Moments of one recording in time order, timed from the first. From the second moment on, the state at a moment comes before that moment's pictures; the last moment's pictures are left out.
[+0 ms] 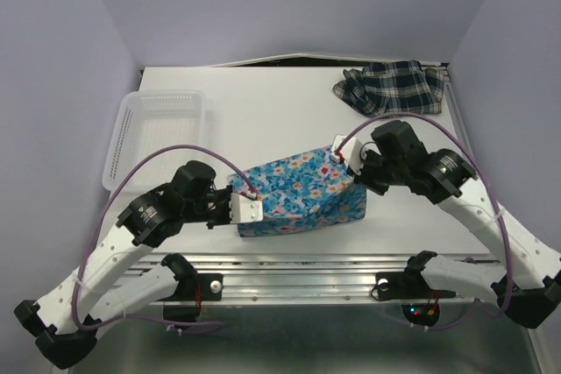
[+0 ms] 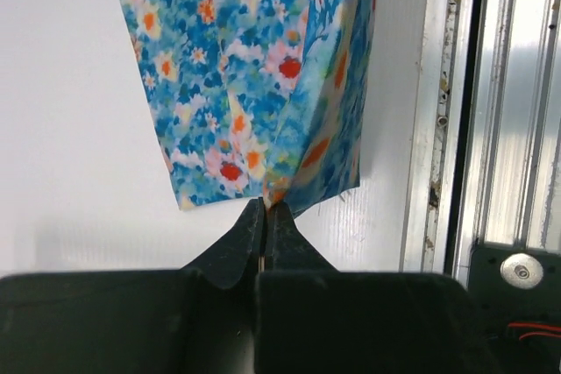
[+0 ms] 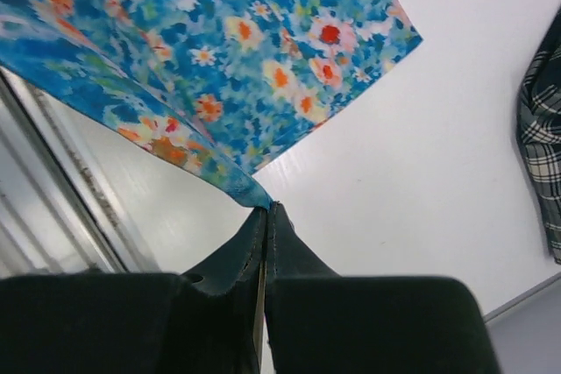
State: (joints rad) left arm -0.76 0.74 0.90 -0.96 0.31 0.80; right arm 0.68 1.04 1.24 -1.05 -0.13 -0.53
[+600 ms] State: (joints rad) left arm -0.39 1.08 0.90 -0.75 0.32 0.74; right arm 0.47 1.52 1.32 -0.74 -0.13 -0.74
